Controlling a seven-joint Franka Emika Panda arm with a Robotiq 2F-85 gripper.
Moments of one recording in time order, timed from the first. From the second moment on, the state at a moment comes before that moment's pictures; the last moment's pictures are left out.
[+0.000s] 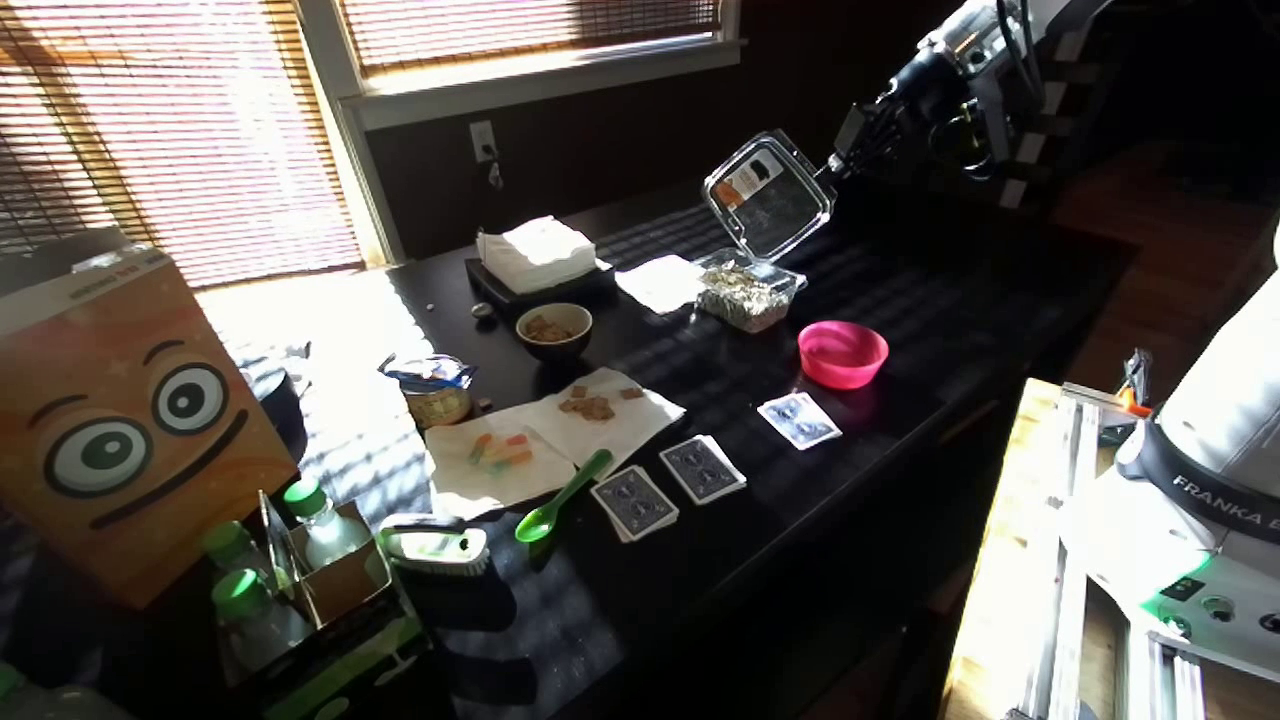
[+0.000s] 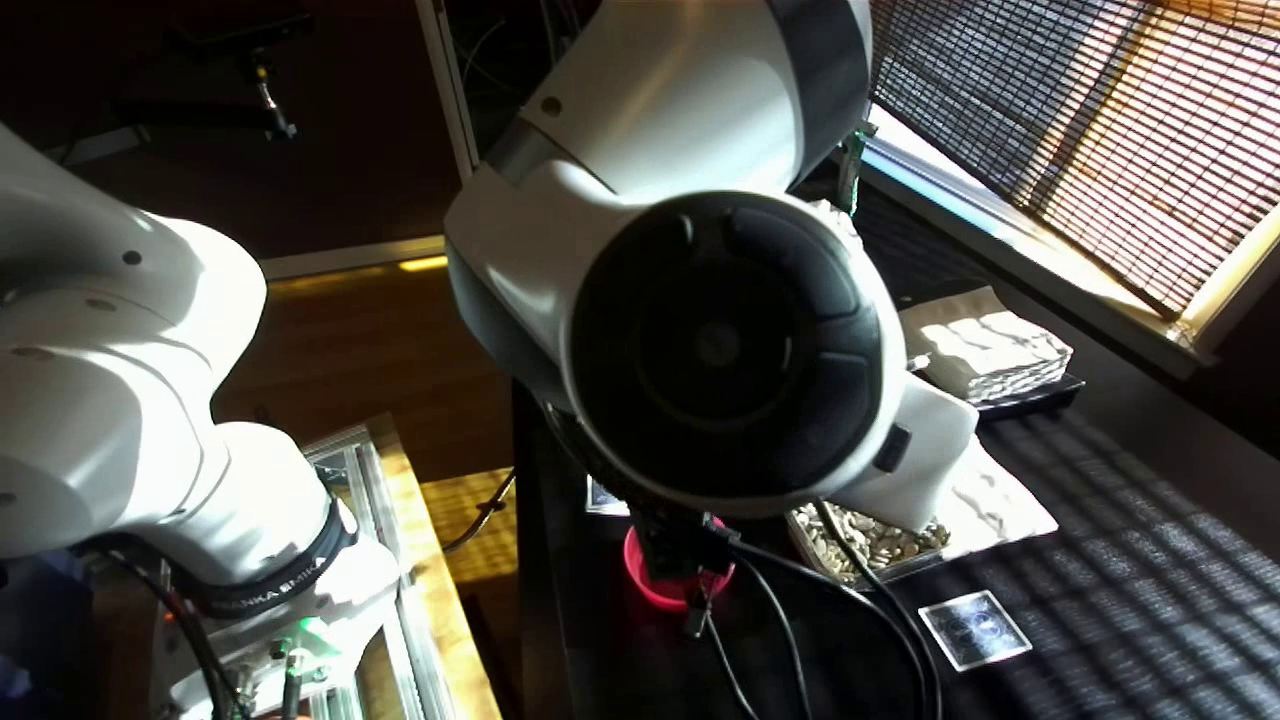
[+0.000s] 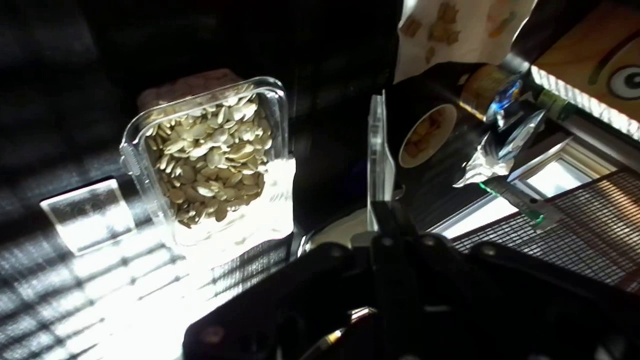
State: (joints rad) arm -0.43 -0.27 -0.29 -2.62 0.96 2.31 -1.07
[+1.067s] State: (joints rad) arm -0.25 -0.09 -0.26 -2.64 0.90 2.28 -1.04
